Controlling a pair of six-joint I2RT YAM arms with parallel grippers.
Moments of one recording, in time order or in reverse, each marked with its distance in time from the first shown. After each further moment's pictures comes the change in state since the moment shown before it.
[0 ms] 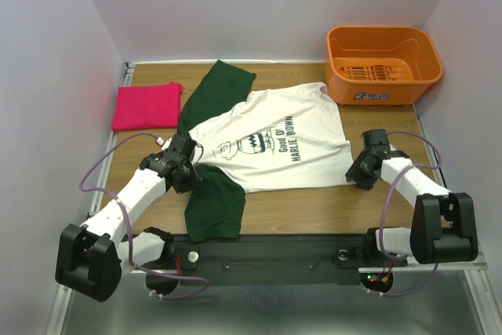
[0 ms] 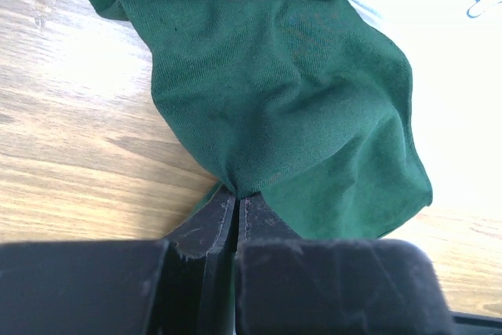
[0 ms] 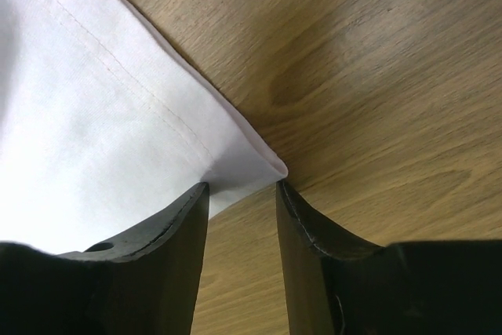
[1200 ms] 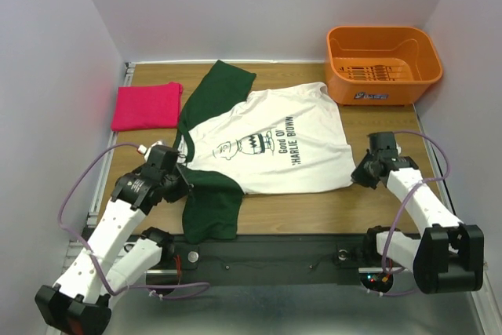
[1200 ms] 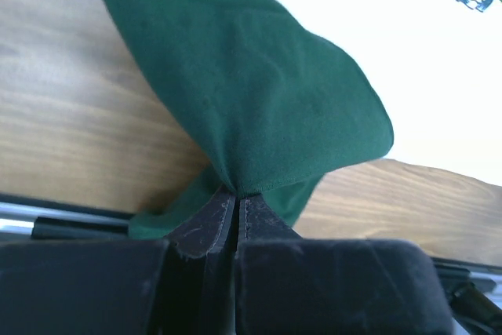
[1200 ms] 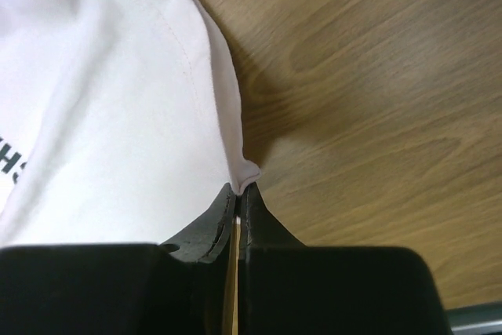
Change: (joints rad) left arm -0.004 -0.310 0.048 -0.205 0.050 -0.084; right arm 0.000 -0.167 -0.008 -0.068 -0.019 -0.014
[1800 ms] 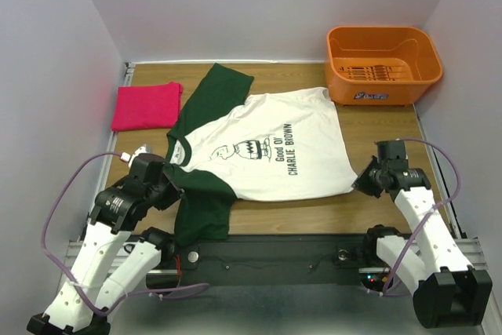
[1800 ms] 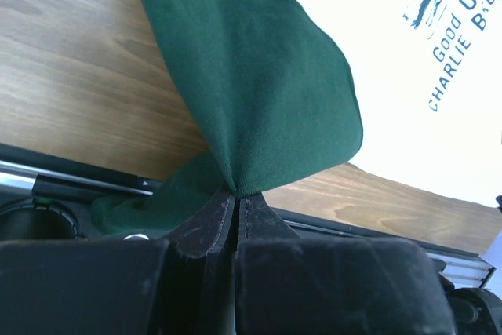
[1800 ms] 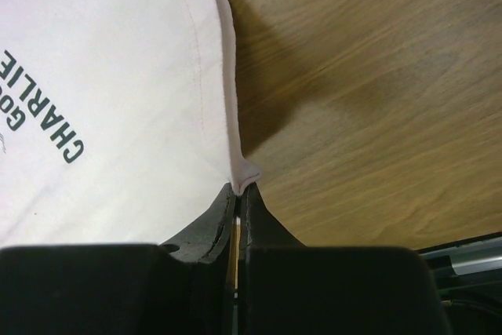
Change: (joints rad) left arm 0.000 -0.143 0.102 -0.183 -0.002 -0.080; right arm 0.000 -0.246 0.017 -0.216 -0.079 0.044
